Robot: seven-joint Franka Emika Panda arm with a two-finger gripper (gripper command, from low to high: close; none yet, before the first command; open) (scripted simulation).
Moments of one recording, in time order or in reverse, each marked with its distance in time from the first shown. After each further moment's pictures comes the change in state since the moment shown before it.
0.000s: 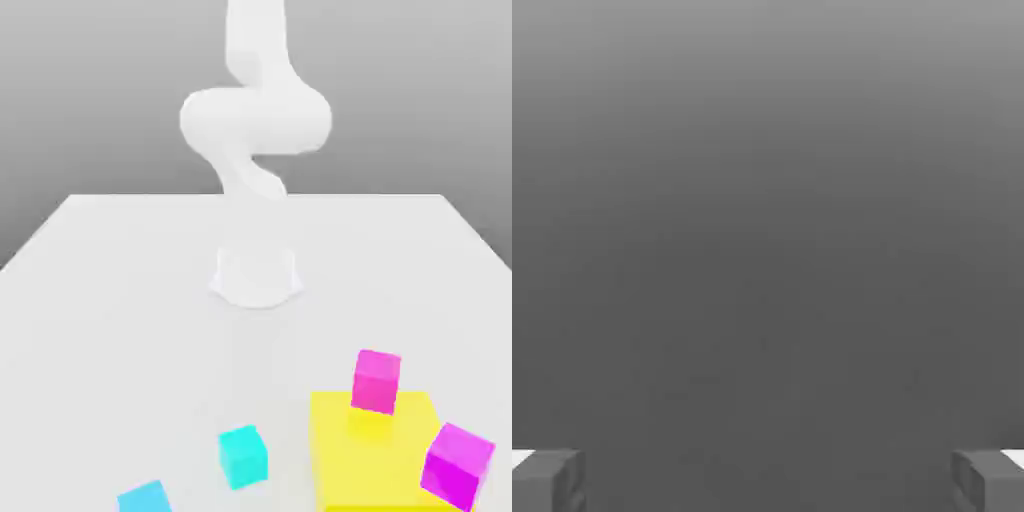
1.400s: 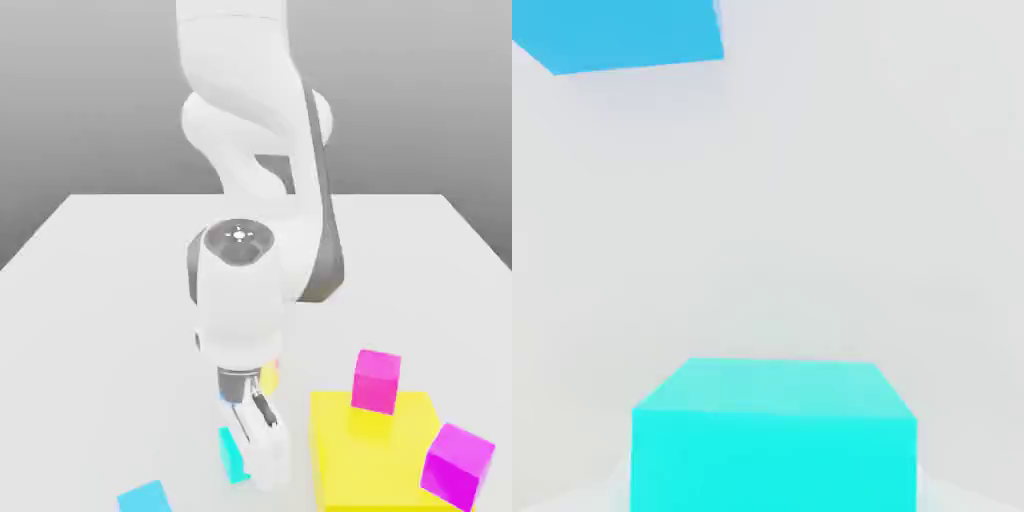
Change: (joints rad) arm -0.162 0.961 0.111 -0.271 -0.112 0.504 1.115
